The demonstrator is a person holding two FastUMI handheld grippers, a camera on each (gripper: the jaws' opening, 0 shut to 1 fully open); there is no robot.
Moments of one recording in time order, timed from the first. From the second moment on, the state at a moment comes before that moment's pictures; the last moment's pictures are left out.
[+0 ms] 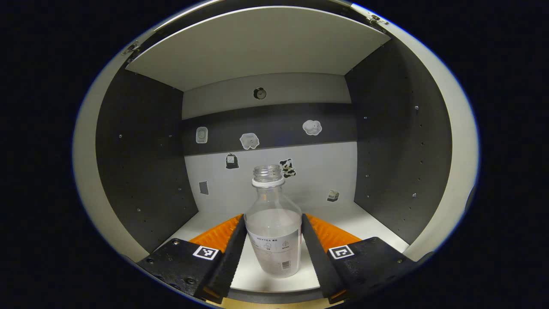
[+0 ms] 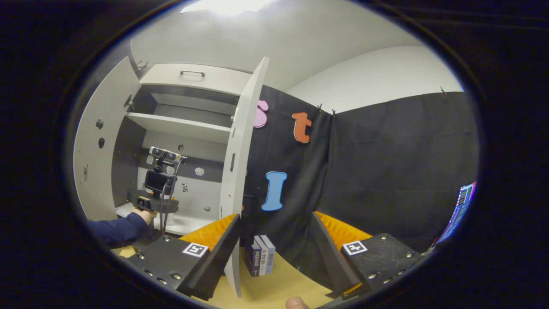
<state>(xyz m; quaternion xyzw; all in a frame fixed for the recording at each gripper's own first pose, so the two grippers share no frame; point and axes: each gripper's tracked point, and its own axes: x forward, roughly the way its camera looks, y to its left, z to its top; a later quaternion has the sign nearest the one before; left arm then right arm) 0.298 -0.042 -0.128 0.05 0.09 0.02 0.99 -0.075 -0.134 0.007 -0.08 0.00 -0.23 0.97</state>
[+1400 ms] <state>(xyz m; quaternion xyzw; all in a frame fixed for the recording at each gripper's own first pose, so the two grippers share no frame) 0.070 -0.026 -0.165 0.01 0.10 -0.10 0.99 -0.068 -0.096 -0.010 -0.05 0.00 -0.08 1.00</state>
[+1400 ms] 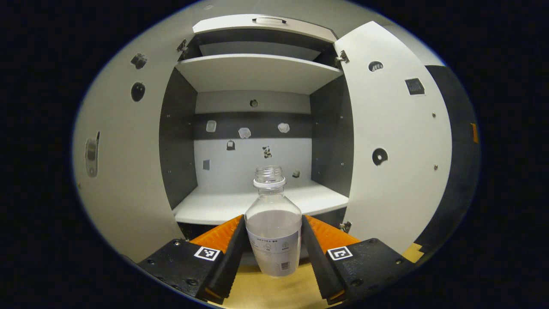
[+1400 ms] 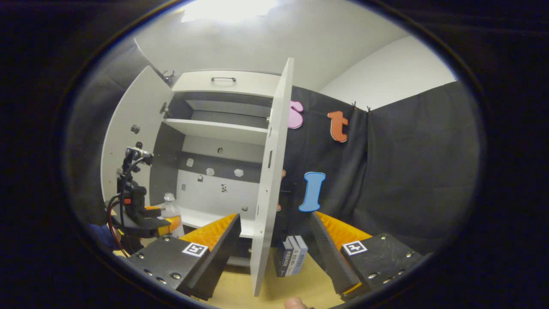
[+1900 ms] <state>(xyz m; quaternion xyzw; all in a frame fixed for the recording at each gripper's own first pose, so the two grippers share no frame) 0.008 -0.026 -0.311 -0.03 0.26 -0.10 0.96 -0.068 -0.098 -0.020 -0.06 0.01 -0.07 1.00</state>
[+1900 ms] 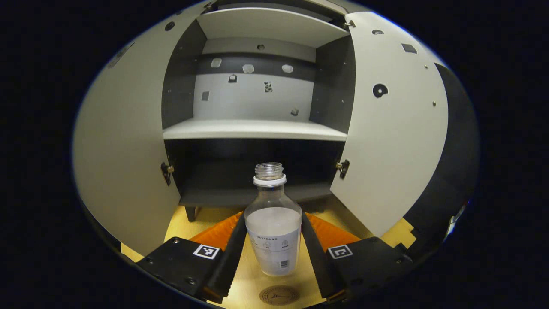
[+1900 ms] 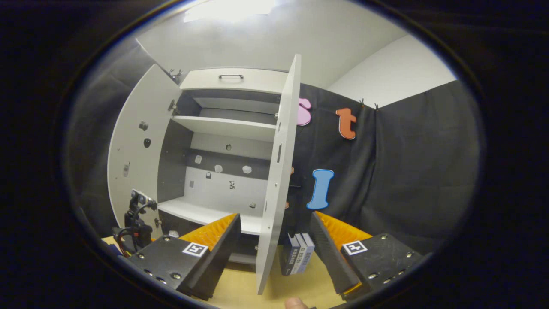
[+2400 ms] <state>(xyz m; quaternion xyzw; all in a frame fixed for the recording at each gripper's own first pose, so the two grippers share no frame) -0.049 -0.013 -0.397 -0.07 0.37 -0.08 0.92 -0.058 -0.107 -0.025 -0.06 0.02 -0.06 1.00</state>
